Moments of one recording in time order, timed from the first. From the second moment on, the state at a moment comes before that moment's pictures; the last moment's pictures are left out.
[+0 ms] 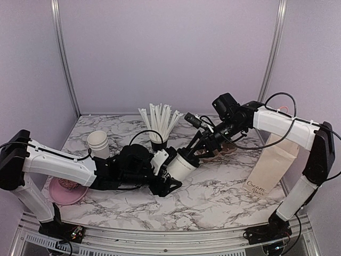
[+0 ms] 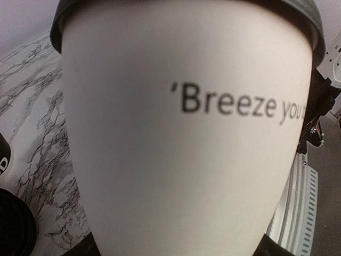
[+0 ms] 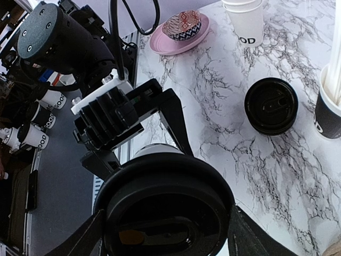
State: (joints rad) left arm -1.14 1.60 0.88 0.22 0.07 -0.21; right arm 0.60 1.63 1.39 -0.83 -0.97 -0.43
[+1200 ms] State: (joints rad) left arm -1.14 1.44 0.74 0.16 -0.18 -0.29; right arm 0.50 1.88 1.71 -0.77 -0.18 -0.48
